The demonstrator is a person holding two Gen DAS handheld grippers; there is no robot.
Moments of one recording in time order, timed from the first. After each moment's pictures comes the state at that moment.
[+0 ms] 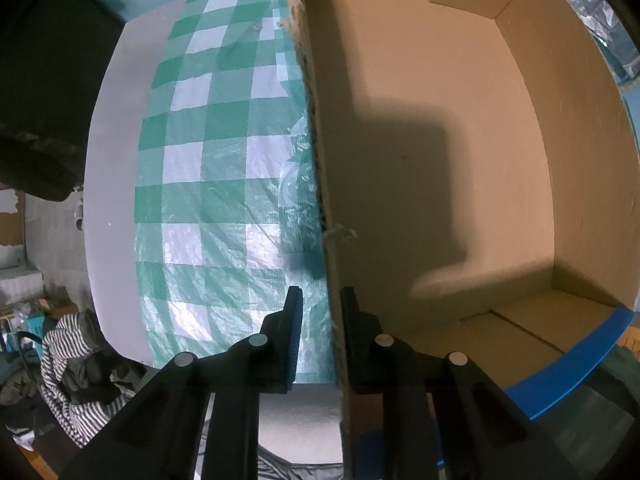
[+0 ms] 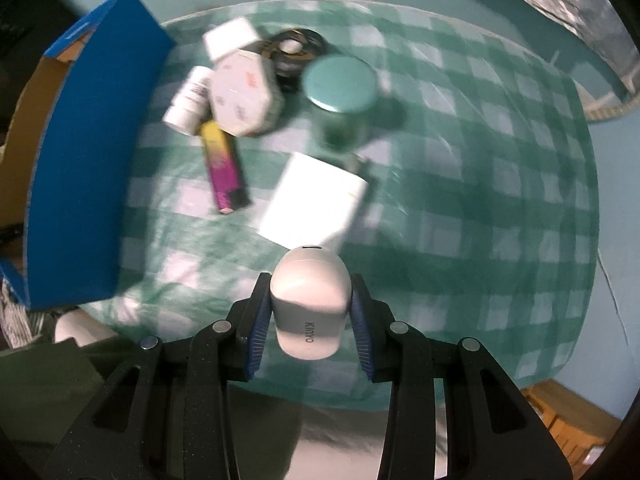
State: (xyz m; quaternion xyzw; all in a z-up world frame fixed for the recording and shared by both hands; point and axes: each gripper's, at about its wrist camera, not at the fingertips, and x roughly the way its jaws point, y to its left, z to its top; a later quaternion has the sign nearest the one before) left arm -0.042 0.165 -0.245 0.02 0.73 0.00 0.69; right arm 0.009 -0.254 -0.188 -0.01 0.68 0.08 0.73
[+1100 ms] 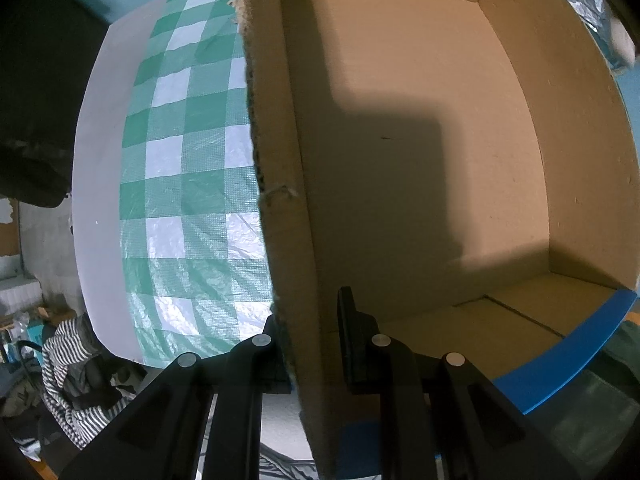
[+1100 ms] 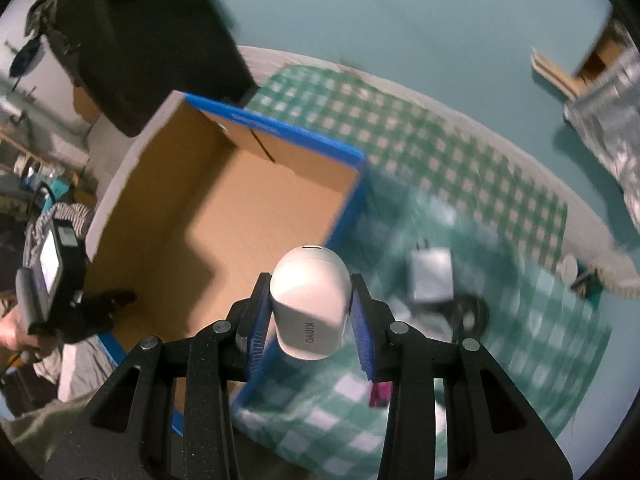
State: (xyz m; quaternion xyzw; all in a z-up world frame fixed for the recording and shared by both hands) left arm -0.046 0.149 -0.245 0.03 0.73 -0.02 0.68; right arm 0.131 -0.084 -0.096 -0.10 0.60 0.28 0.74
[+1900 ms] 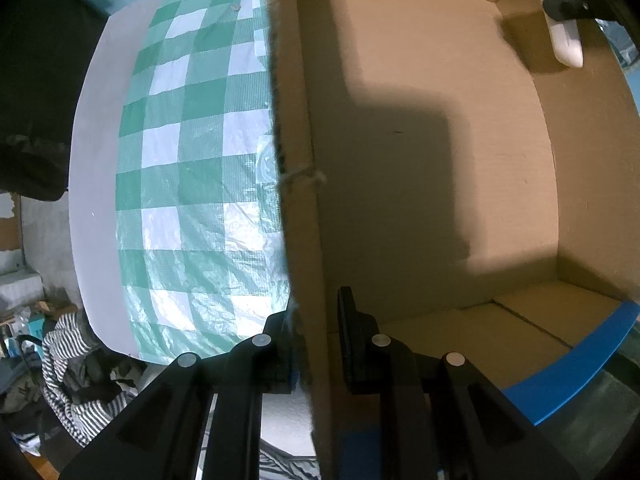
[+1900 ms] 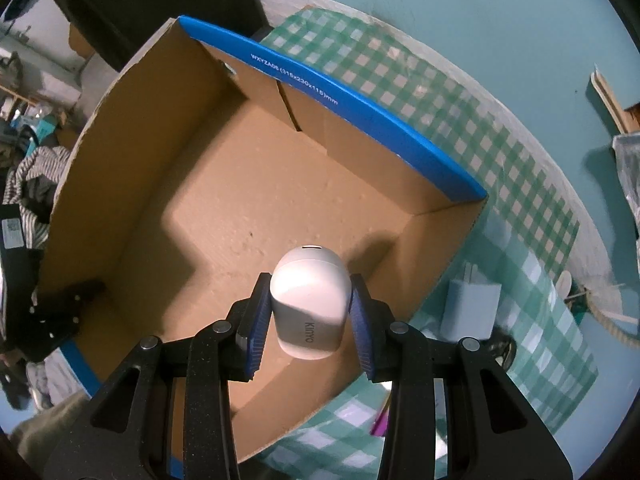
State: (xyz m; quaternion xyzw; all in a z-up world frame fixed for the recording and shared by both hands) left arm -0.050 0.143 -0.249 0.03 0.74 -0.01 0.68; right arm 0.148 -0.026 -0.166 -0.18 0.67 0.28 0.67
